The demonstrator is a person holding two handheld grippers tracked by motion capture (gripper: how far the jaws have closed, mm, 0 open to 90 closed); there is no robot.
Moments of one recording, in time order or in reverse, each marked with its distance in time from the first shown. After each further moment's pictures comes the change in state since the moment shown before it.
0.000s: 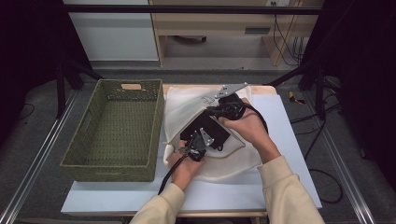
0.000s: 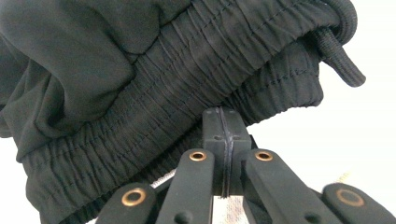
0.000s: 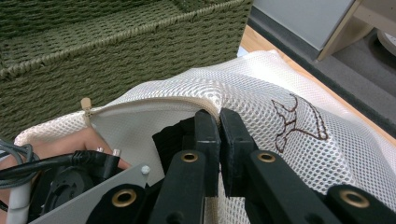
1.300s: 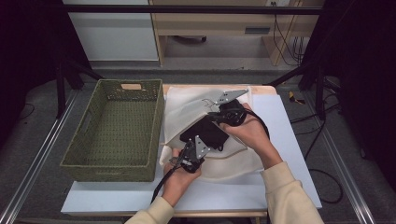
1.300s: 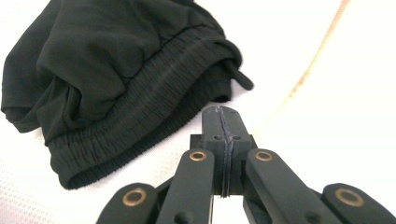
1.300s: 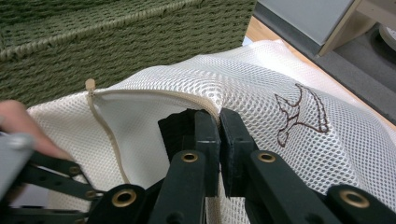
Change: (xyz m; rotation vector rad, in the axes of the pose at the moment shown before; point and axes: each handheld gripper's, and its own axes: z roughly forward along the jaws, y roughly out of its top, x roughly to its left) left arm -0.013 -0.011 -0.071 -0.136 -0.107 0.012; right arm 0.012 -0.012 -0.003 0.022 -0.003 -0.015
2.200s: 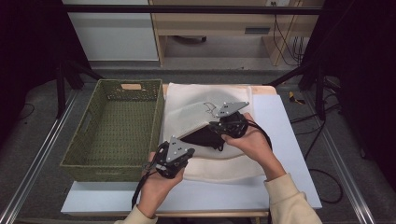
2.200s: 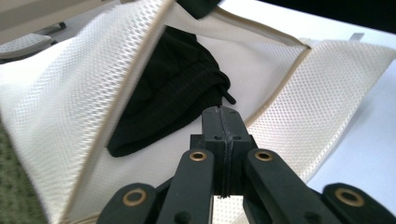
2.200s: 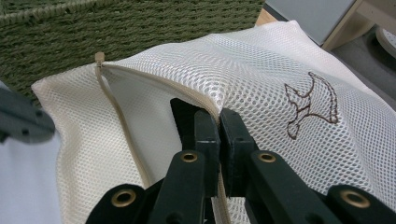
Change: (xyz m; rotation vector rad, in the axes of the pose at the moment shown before) left arm 0.026 -0.001 -0.084 -0.120 -0.044 -0.125; right arm 0.022 -0.020 -0.007 0.011 -0.016 -0.047
